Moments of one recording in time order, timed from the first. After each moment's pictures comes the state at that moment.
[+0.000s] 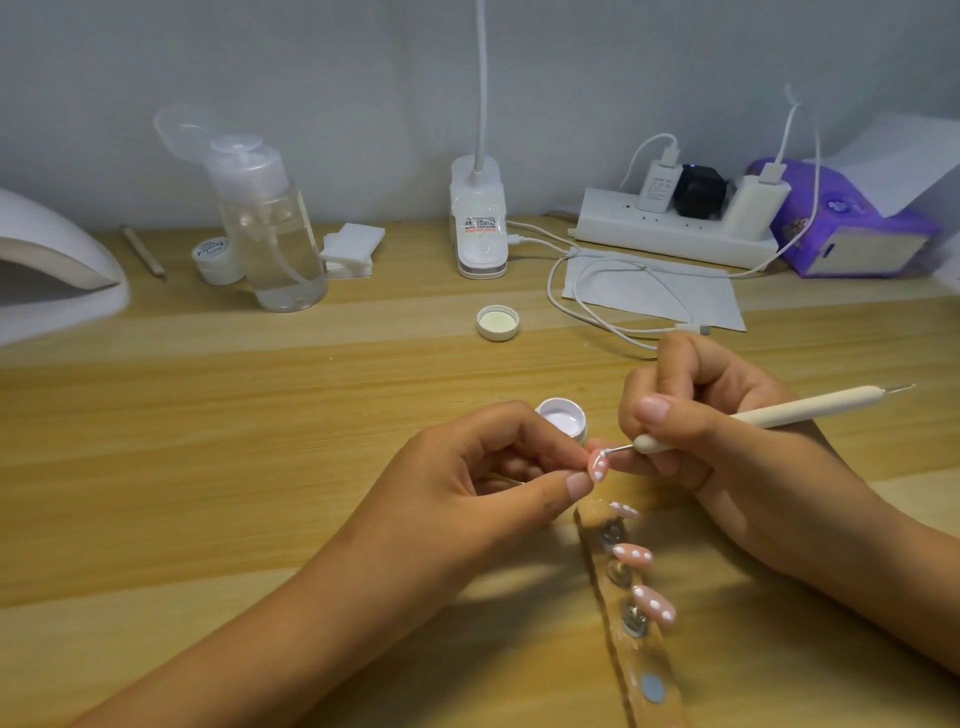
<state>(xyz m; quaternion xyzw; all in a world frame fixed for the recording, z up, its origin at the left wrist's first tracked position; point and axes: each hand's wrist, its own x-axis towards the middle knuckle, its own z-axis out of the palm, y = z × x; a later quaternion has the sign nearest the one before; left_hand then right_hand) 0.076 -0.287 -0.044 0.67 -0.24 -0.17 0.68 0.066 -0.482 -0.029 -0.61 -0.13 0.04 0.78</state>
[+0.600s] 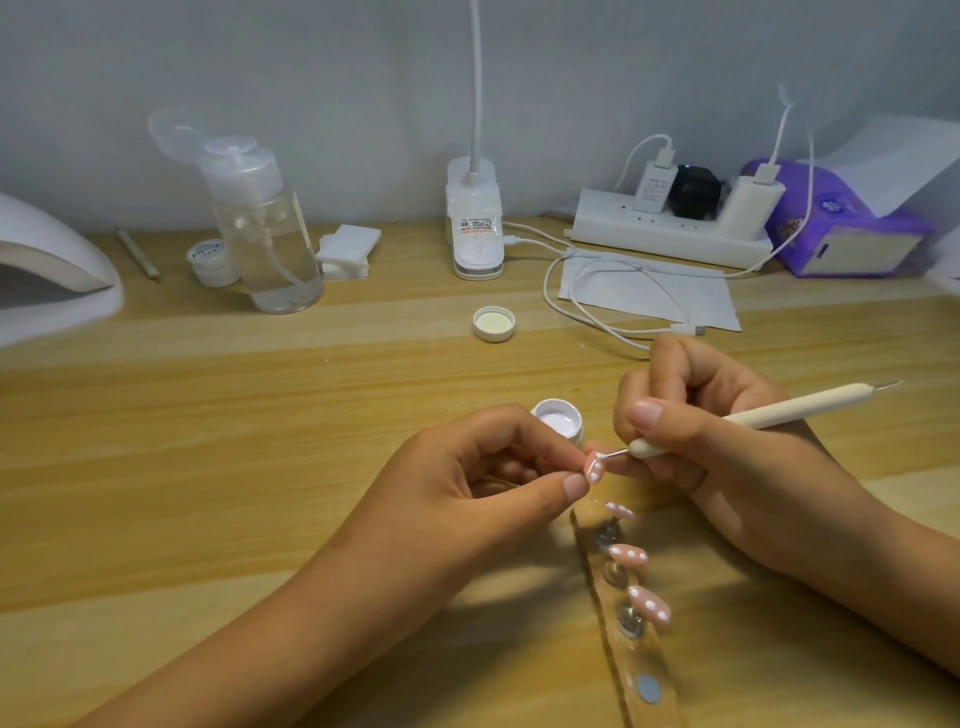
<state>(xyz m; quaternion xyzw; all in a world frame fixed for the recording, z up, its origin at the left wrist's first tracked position) 0.075 -0.286 -0.044 0.68 -0.24 -0.16 0.67 0.066 -0.482 -0.028 -0.61 -0.13 0.05 0.78</state>
